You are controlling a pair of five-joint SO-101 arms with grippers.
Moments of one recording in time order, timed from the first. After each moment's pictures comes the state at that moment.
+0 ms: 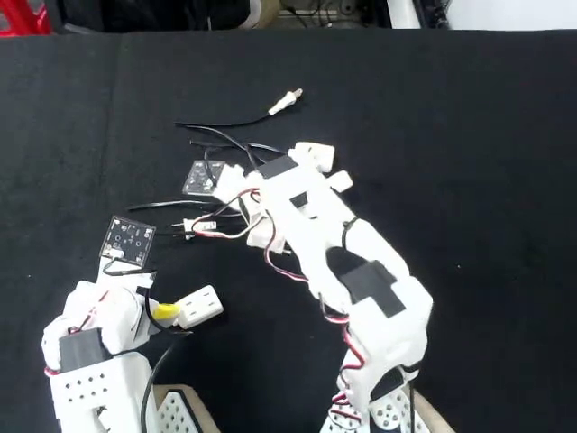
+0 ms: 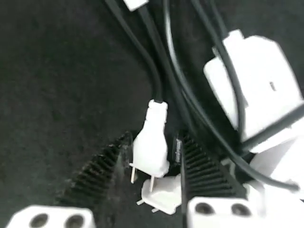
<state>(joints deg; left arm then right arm) -21.3 -87.8 86.5 71.1 -32.0 -28.1 20.1 11.9 65.6 43.6</state>
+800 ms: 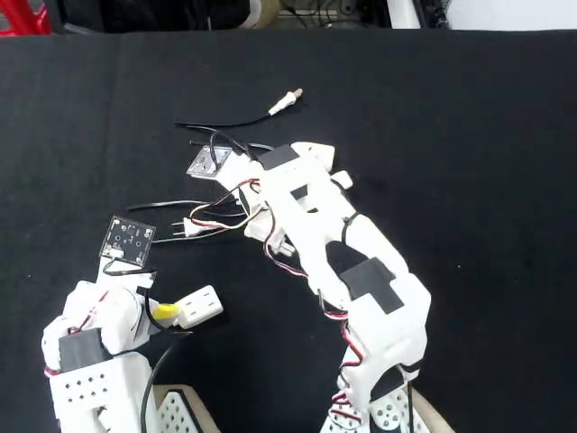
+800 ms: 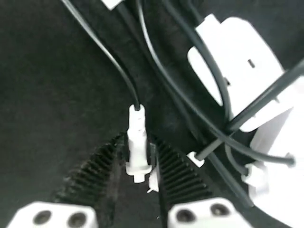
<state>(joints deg) -21.3 -87.8 86.5 71.1 -32.0 -27.8 20.2 6.7 71.8 35.3</state>
